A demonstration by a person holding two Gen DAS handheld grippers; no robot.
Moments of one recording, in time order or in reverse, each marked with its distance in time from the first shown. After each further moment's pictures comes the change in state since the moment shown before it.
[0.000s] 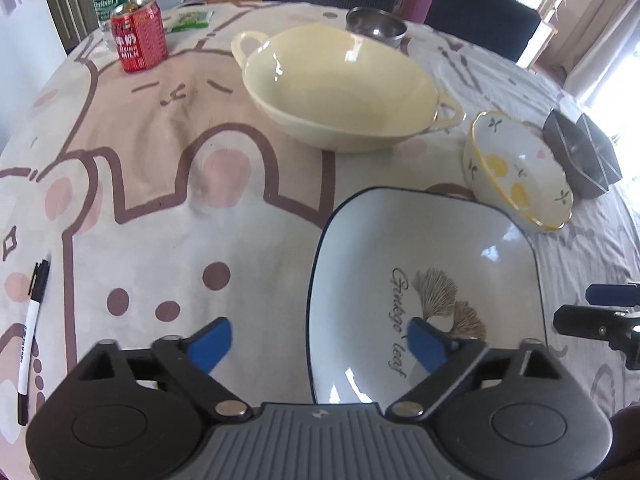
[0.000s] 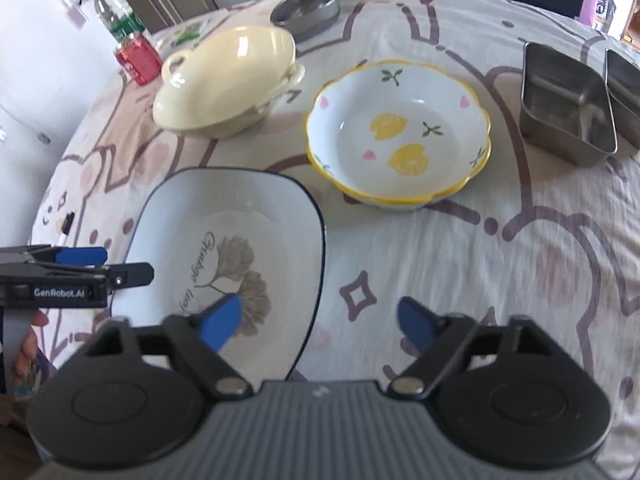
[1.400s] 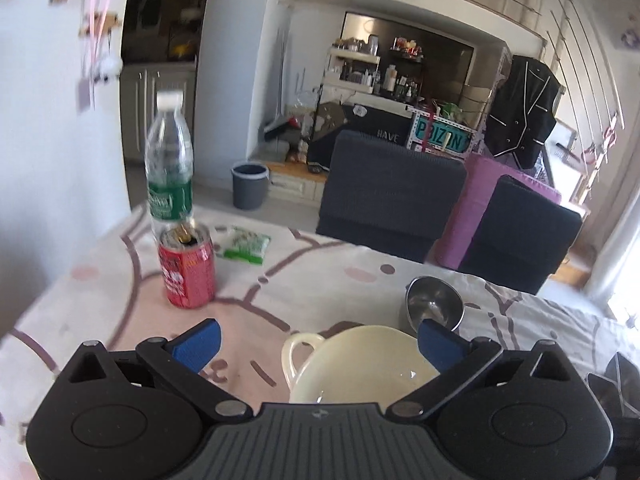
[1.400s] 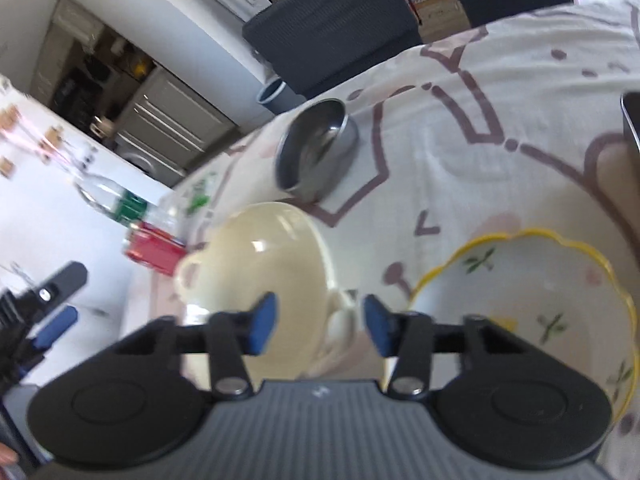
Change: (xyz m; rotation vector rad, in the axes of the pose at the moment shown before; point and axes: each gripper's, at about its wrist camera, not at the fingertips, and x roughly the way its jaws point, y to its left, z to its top) left arm -0.030 0.030 0.138 -0.200 -0.550 0.068; right arm 0.073 -0.021 0.145 0.297 -0.218 0.252
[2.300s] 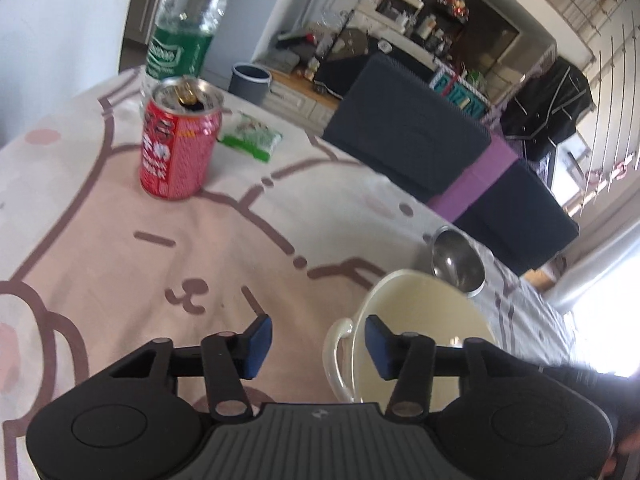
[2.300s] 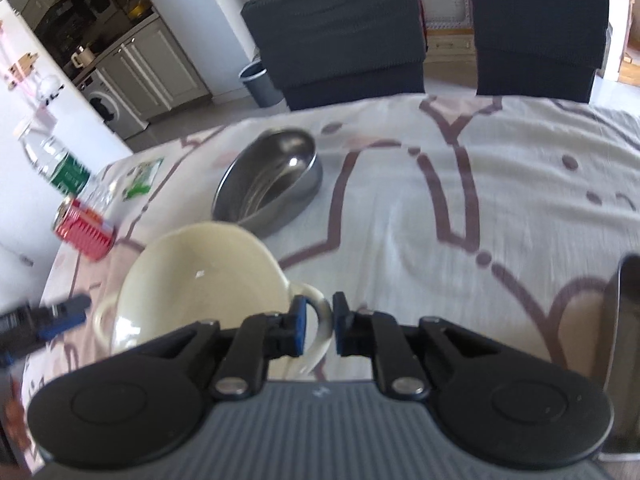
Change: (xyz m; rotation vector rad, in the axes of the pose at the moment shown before) left arm 0.077 0.052 -0.023 -0.236 0.248 -0.117; right arm 0.027 0.002 0.066 -0.234 0.015 -0.189
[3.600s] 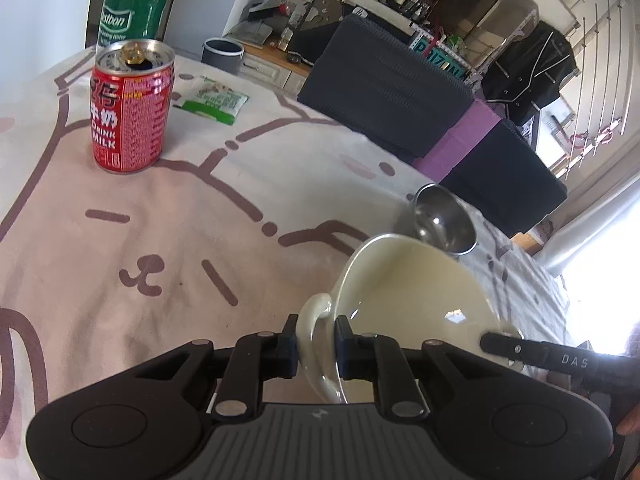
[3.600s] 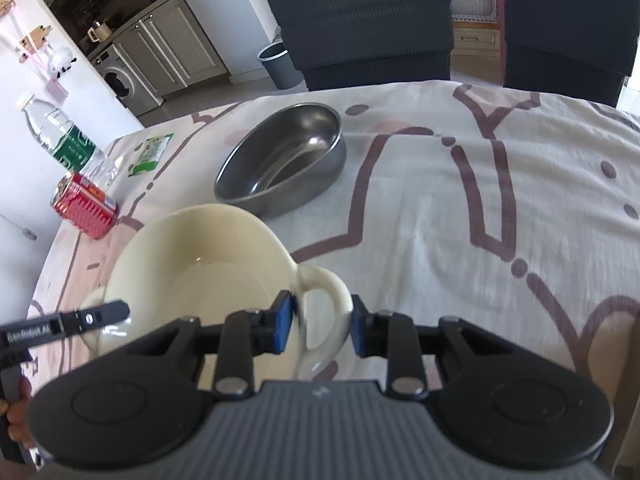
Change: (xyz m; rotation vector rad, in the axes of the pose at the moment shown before) left arm 0.027 -0.009 -0.006 0.053 0.076 -0.050; right arm 0.024 0.006 0.000 -0.069 0.066 0.034
